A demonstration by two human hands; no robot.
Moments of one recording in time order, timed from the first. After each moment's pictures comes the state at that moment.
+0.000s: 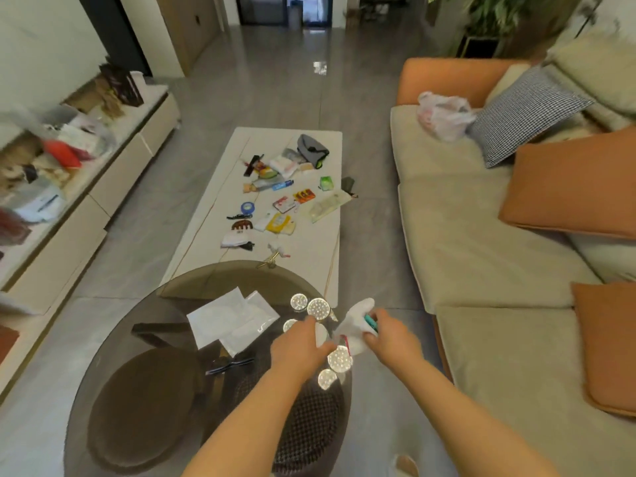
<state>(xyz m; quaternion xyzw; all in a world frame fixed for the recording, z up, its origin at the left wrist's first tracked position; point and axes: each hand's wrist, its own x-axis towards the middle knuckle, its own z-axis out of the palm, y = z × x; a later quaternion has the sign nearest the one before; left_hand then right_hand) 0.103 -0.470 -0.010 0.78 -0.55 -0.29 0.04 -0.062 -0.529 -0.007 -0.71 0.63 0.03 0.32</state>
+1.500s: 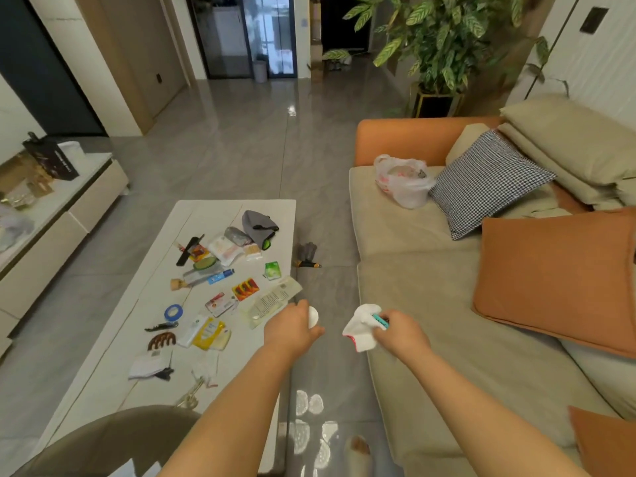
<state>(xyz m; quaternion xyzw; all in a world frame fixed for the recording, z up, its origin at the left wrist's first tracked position) 0.022 -0.942 0.041 0.77 -0.60 -0.22 0.03 -0.177 -0.985 0.023 -0.63 0.69 -0.03 0.34</state>
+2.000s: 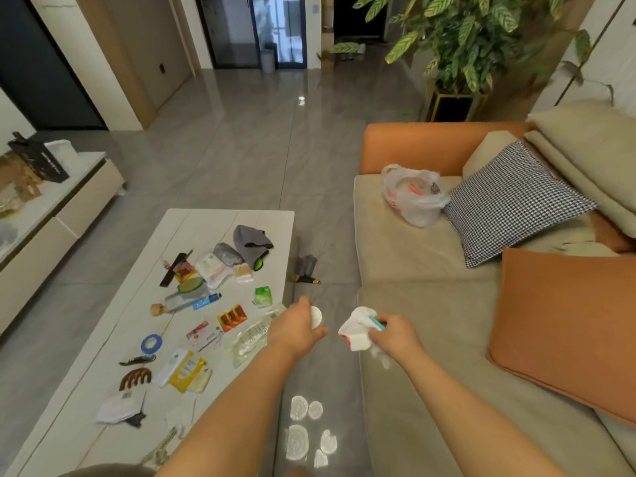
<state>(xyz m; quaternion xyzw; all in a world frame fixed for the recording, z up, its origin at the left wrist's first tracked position) 0.015 -1.097 0.046 0.78 -0.56 -0.27 0.06 -0.171 -1.139 0.022 -0.61 0.68 -0.05 0.40</state>
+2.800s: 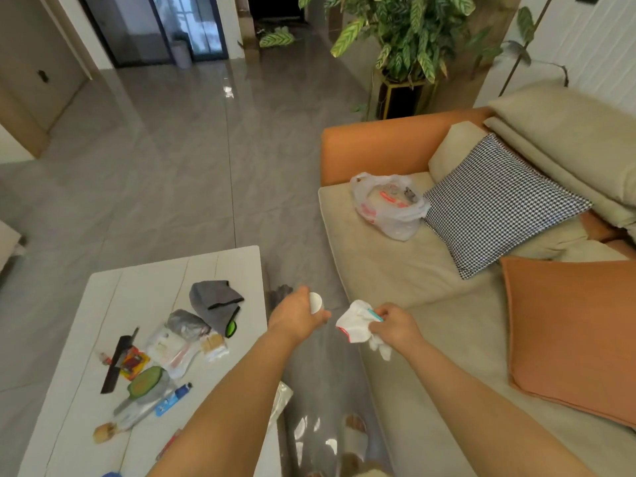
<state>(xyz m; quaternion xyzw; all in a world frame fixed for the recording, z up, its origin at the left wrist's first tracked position) 0.102 -1.373 0.032 0.71 -0.62 -0.33 0.06 -0.090 -1.358 0.016 -0.50 0.74 -0.13 0.43</state>
